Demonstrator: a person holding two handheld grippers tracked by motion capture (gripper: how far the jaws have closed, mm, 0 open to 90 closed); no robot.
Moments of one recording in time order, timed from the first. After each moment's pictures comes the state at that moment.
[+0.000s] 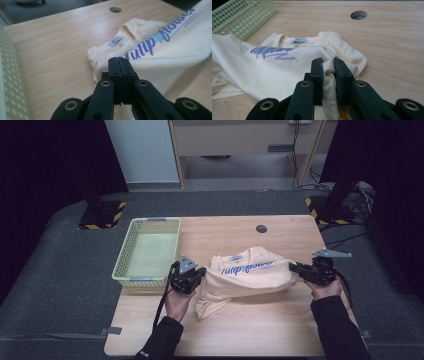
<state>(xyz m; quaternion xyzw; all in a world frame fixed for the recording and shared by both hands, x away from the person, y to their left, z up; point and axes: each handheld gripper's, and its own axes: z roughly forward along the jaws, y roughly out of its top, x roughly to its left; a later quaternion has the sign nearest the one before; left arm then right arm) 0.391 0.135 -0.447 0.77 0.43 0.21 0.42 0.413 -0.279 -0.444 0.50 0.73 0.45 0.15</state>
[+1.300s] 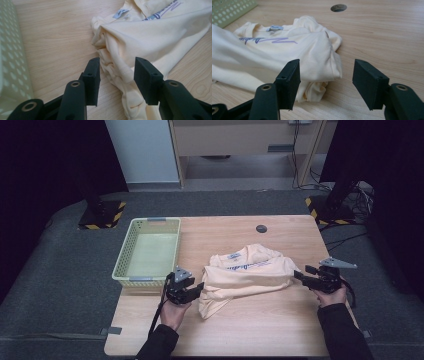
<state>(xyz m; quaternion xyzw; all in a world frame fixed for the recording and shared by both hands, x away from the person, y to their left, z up) 0.365 0.149 -0.472 0.77 0.47 0.17 0.40 0.408 -0.314 -0.489 0.49 0.72 0.45 0.19</state>
